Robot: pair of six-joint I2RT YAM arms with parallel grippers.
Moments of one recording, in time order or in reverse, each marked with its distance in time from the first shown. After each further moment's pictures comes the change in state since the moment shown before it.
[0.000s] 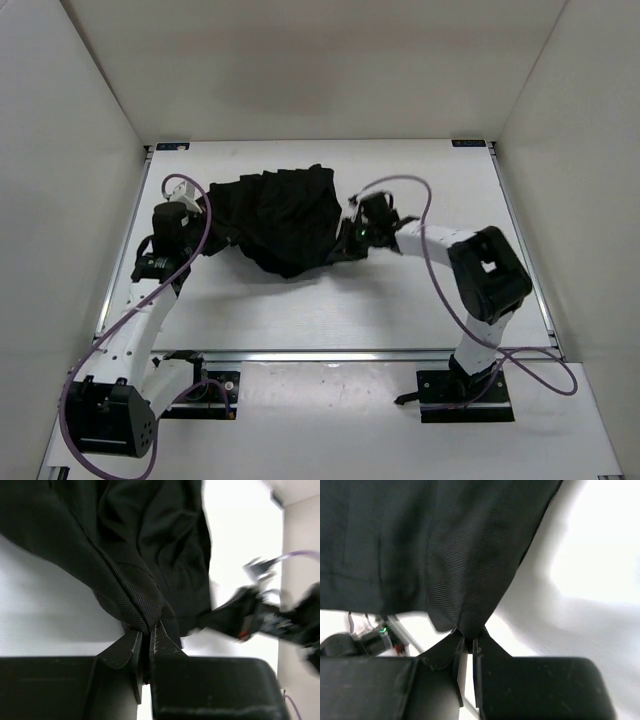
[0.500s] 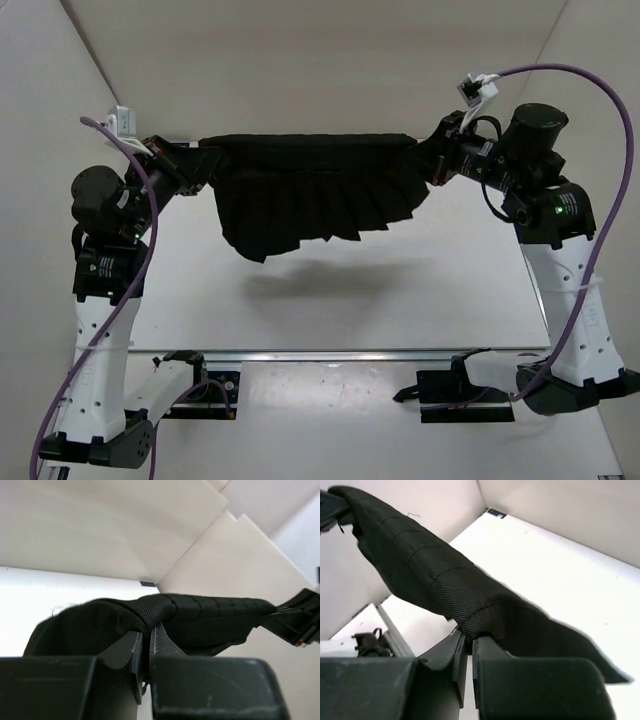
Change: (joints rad) left arm -0.021 -0.023 0.629 -0.018 0.096 -0.031; right arm -0.263 -0.572 0.761 -0.670 -0.019 -0.515
